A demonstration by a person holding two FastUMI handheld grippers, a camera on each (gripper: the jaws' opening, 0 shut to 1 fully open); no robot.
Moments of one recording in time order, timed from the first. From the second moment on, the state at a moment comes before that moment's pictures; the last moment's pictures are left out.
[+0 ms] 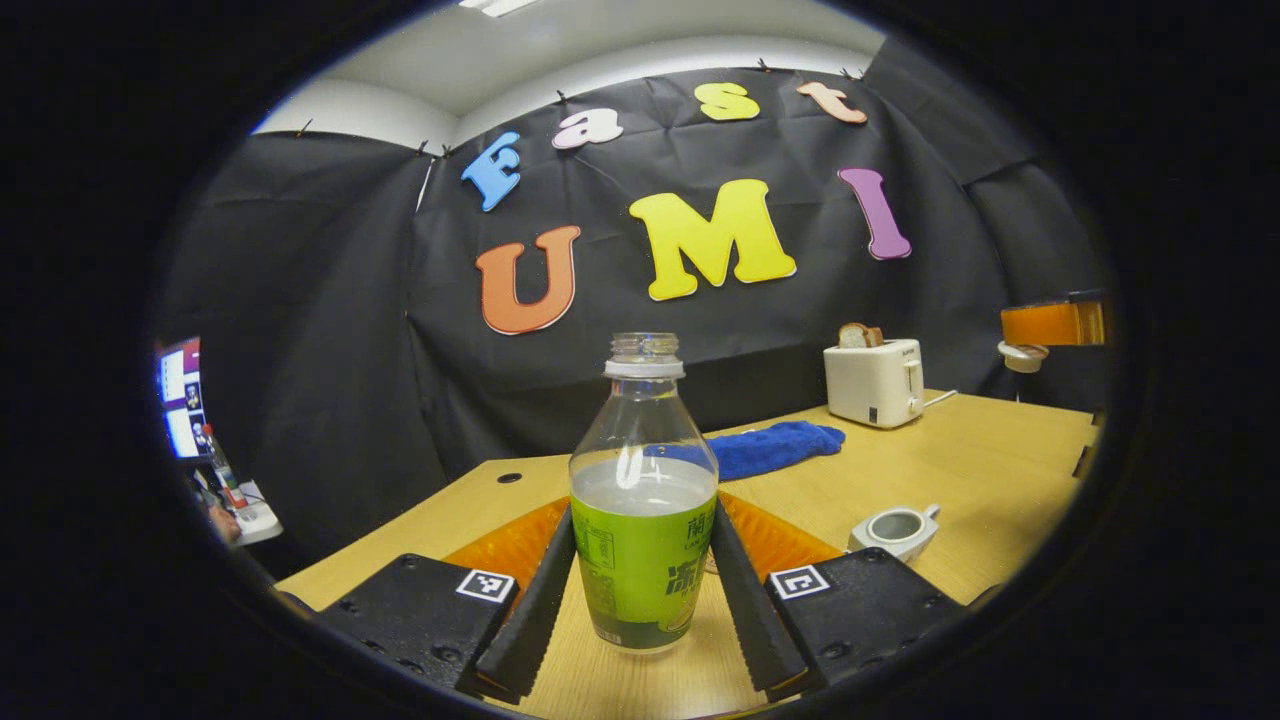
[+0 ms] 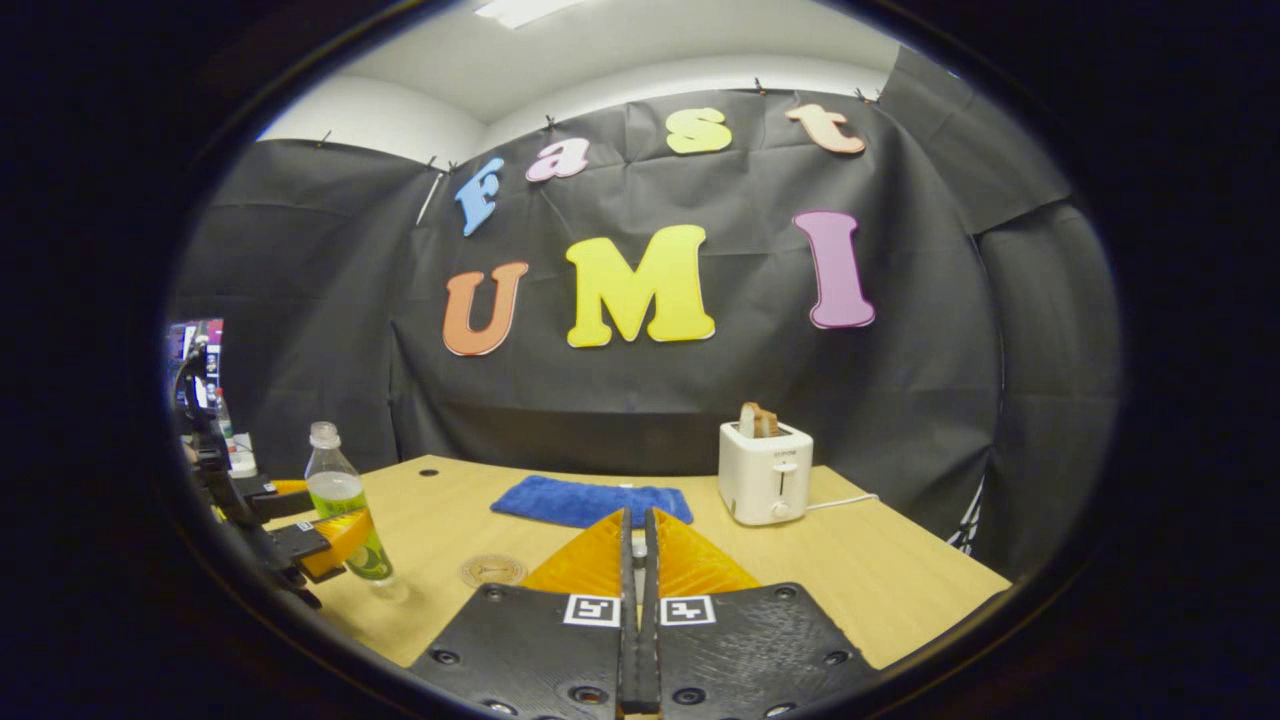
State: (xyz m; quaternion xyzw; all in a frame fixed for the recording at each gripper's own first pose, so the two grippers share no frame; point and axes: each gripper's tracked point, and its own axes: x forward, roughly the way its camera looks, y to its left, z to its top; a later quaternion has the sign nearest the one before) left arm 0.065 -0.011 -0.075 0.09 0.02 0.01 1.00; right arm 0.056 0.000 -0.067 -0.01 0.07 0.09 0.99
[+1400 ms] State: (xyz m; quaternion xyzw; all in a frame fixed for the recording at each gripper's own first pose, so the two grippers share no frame) left arm 0.091 -0.053 -0.100 0.62 0.11 0.00 0.78; right arm 0.051 -0.073 -0.037 0.00 0.07 0.06 1.00
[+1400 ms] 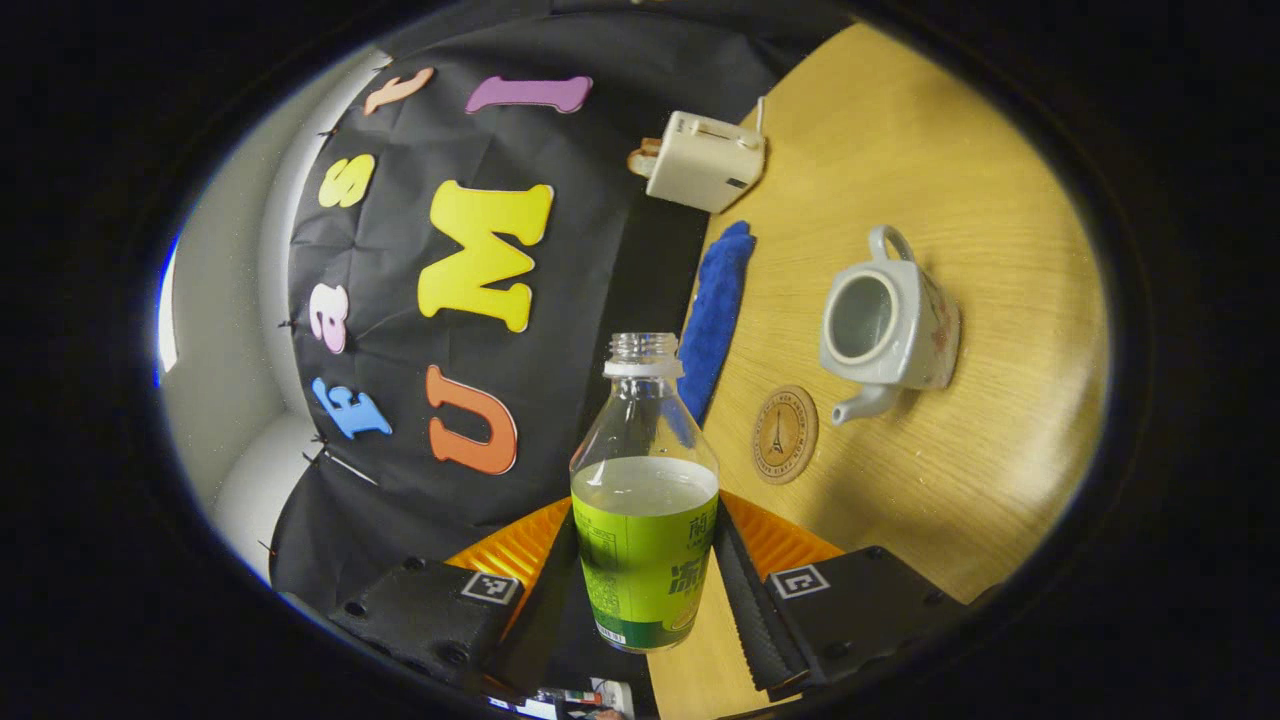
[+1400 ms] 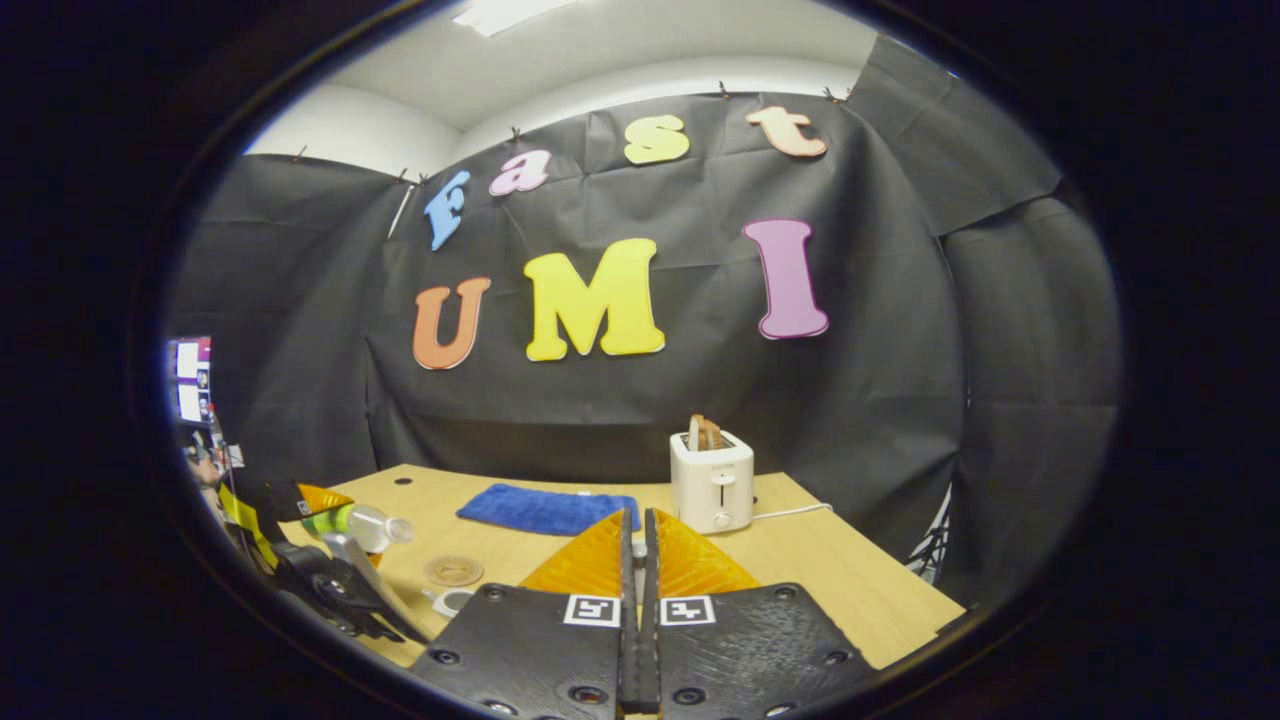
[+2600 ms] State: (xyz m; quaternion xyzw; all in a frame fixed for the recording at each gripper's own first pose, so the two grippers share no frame) left arm 0.078 -0.079 -0.094 0.80 0.13 -0.03 0.58; right arm 0.053 -0.084 -0.031 -0.01 0.06 0.06 1.00
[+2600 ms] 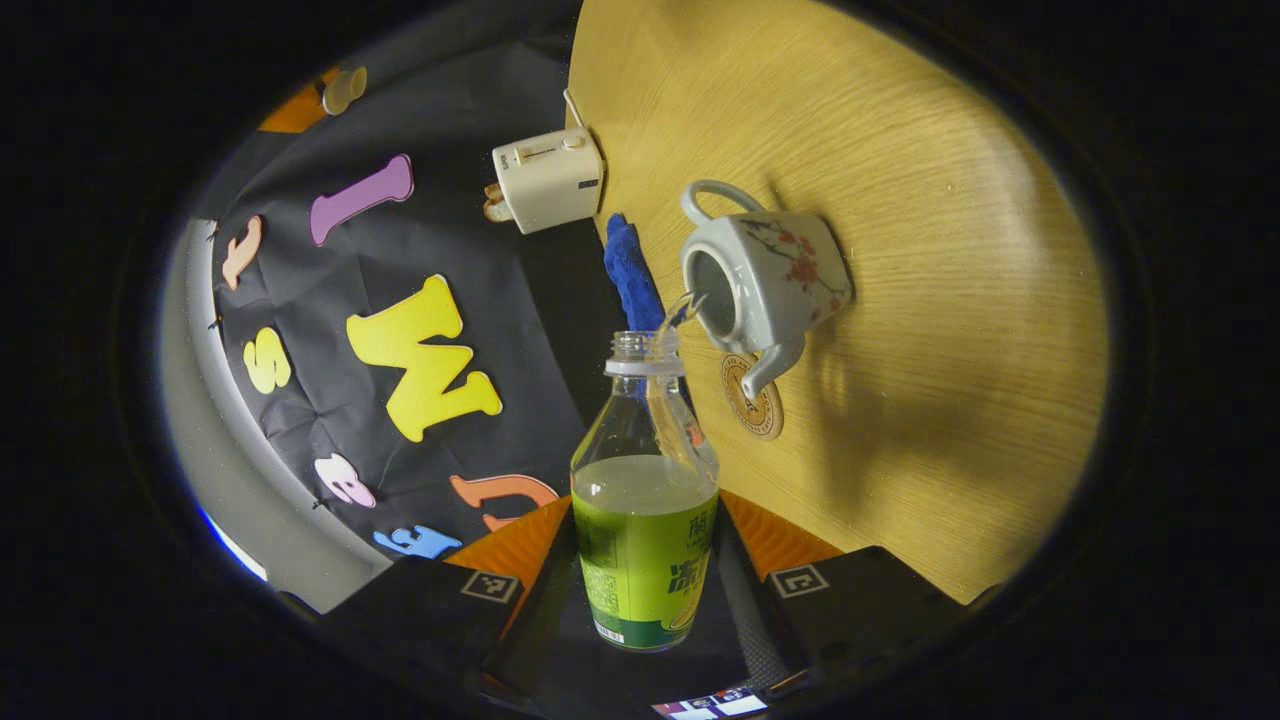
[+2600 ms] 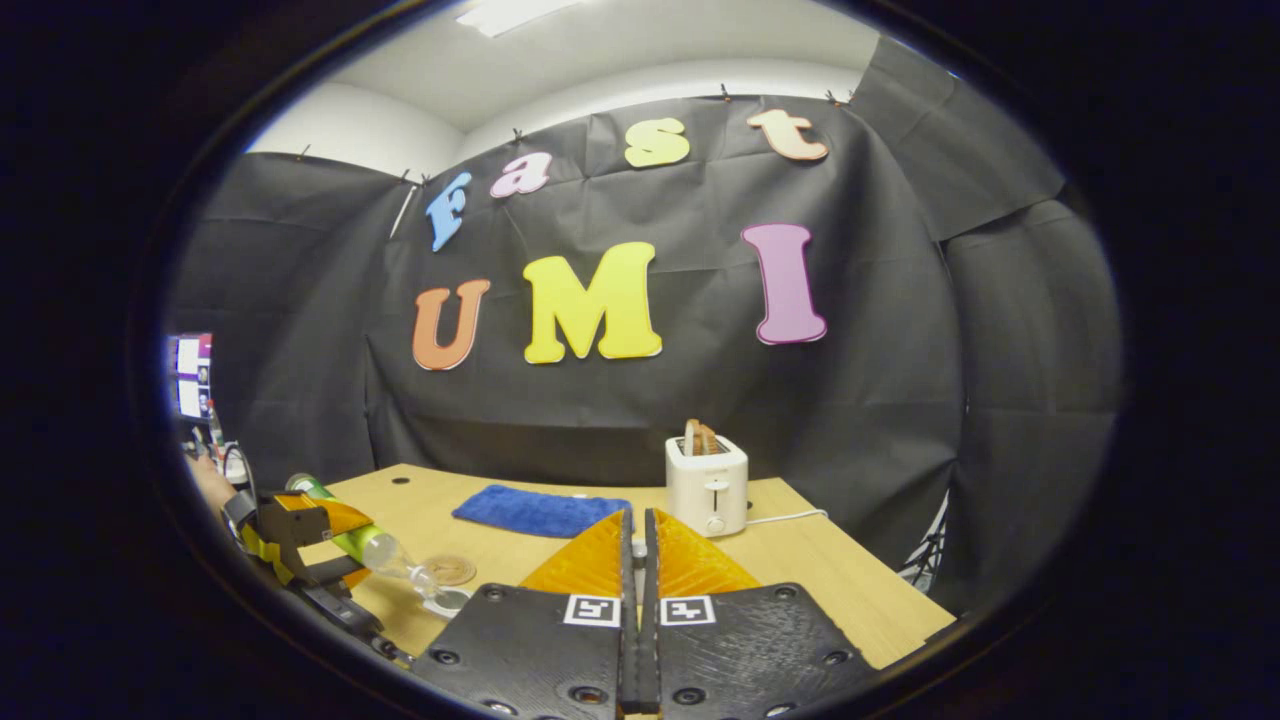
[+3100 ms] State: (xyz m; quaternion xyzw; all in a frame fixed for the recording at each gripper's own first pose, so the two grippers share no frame) left arm 0.078 -0.082 -0.086 0.83 0.14 -0.03 0.53; right arm 0.050 -0.078 -0.029 -0.03 0.05 0.07 1.00
